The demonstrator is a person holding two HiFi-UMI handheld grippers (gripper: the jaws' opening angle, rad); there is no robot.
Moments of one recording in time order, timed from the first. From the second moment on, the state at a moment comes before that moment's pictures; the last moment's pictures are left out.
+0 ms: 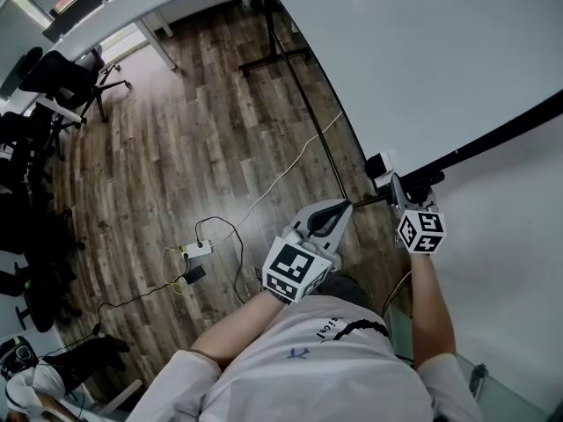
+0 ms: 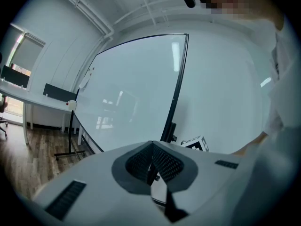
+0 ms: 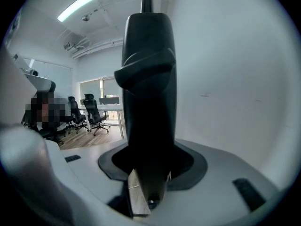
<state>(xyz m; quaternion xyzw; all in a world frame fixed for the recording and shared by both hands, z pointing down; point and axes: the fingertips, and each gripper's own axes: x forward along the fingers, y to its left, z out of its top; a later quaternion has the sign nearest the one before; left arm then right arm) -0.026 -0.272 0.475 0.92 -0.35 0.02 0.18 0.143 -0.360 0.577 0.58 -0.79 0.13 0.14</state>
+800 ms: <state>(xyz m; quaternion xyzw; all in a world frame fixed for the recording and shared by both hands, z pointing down) 0.038 -0.141 0.463 0.89 -0.42 0.03 0.17 0.197 -0.241 0.568 0.55 -0.81 0.11 0.14</state>
